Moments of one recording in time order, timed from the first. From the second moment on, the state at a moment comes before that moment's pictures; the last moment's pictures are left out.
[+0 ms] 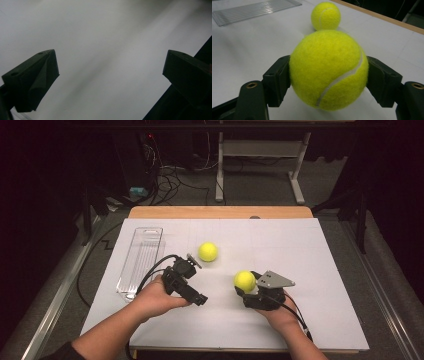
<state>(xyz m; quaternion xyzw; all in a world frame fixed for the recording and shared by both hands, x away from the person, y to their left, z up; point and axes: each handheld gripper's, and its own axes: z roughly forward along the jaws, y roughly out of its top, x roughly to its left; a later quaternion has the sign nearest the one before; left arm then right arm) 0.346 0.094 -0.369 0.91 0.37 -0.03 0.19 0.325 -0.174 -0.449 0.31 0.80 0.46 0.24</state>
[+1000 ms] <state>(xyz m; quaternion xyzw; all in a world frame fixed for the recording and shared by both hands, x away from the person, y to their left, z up) 0.369 0.035 -0.365 0.93 0.35 -0.08 0.12 0.292 -0.118 -0.449 0.23 0.80 0.51 0.20</state>
